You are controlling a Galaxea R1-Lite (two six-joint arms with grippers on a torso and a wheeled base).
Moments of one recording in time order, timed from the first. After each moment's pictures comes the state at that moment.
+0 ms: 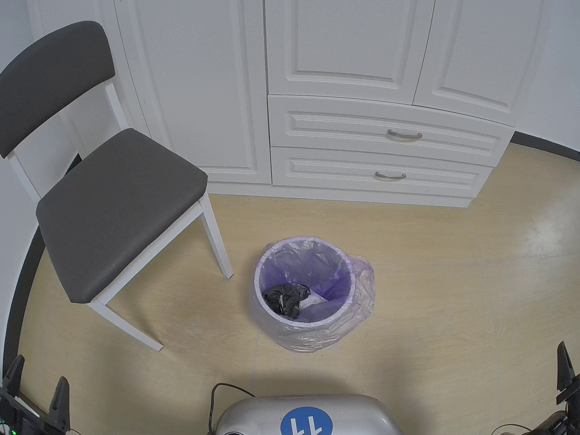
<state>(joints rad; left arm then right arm) 0.00 0.02 -0.03 -0.02 0.01 -0.03 0.00 0.01 -0.02 -0.07 -0.21 0.16</state>
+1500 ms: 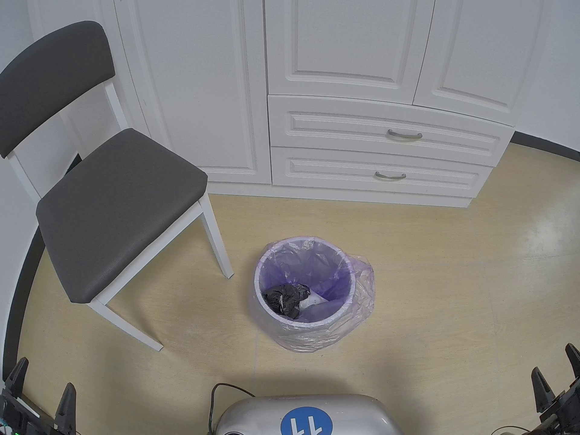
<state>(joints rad) 0.00 0.01 -0.02 0.00 -0.02 0.04 0.03 0.04 -0.02 0.01 0.01 0.00</state>
